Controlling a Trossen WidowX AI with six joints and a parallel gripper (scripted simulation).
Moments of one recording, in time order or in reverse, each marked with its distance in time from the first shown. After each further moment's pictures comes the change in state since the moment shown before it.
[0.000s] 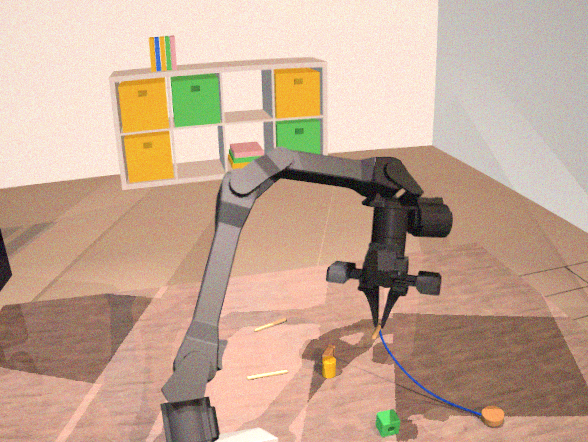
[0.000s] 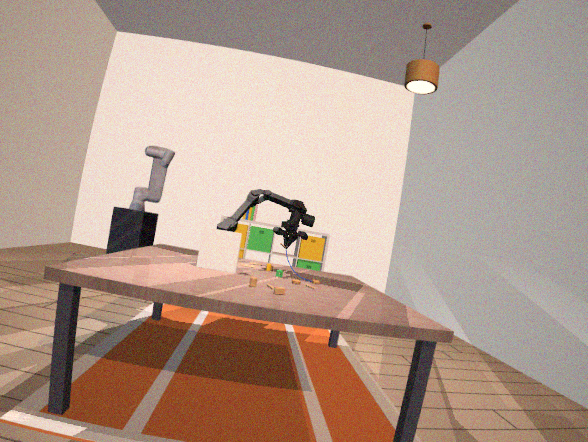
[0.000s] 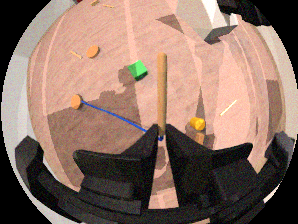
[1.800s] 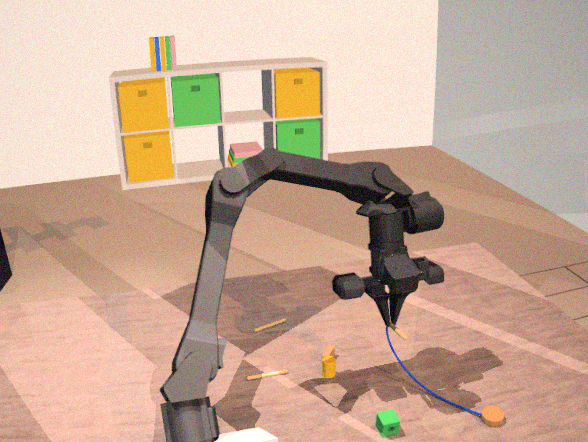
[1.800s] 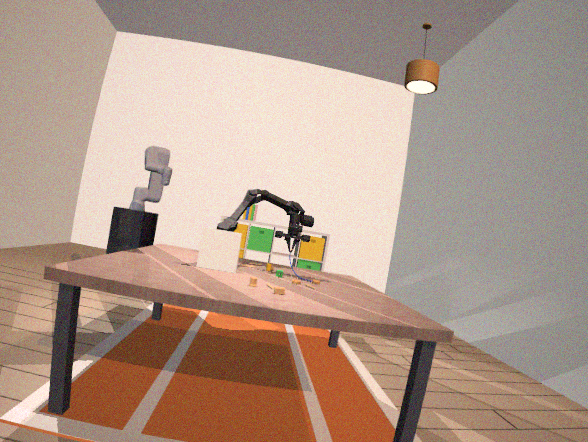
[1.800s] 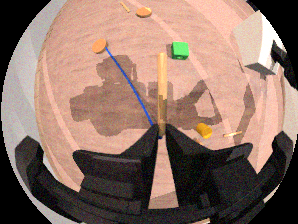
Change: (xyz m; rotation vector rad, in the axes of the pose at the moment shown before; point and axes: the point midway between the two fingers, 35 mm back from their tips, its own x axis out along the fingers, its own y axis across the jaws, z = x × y) arm 0.006 0.011 -0.034 -0.506 0.086 0.162
